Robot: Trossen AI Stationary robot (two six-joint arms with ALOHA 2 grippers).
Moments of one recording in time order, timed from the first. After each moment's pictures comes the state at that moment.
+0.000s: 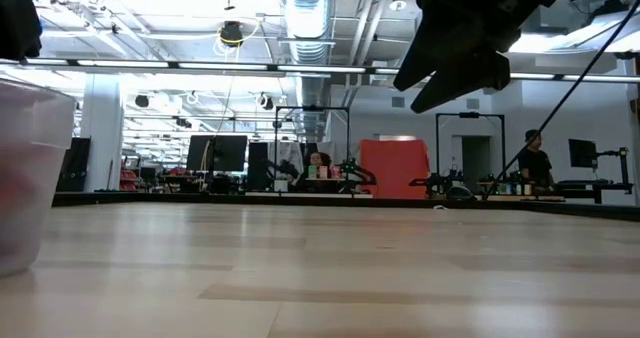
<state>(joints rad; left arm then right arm) -0.82 1.24 0.49 0.02 -0.06 -1.26 0.41 1.56 1.00 -0.34 0.52 0.85</state>
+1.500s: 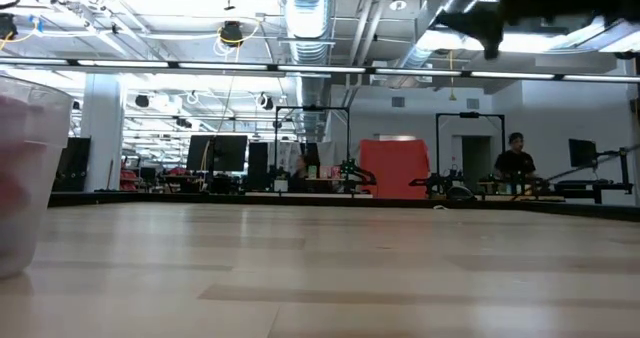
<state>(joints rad) -0.68 0.01 0.34 0.09 0.03 -0.28 -0.07 0.76 0.48 0.36 0.19 0.34</state>
